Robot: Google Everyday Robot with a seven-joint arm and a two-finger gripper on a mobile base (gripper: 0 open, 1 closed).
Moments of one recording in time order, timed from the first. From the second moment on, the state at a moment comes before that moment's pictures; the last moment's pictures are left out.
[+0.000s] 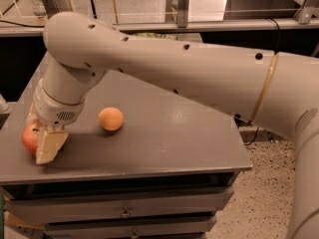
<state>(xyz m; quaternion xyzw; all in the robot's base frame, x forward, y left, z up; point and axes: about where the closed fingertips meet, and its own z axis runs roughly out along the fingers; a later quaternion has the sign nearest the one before) 0.433 0.262 0.835 -0.83 0.45 0.22 0.23</state>
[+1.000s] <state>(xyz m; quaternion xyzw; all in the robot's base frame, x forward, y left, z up) 0.470 0.249 0.876 -0.82 0.47 0.20 0.27</state>
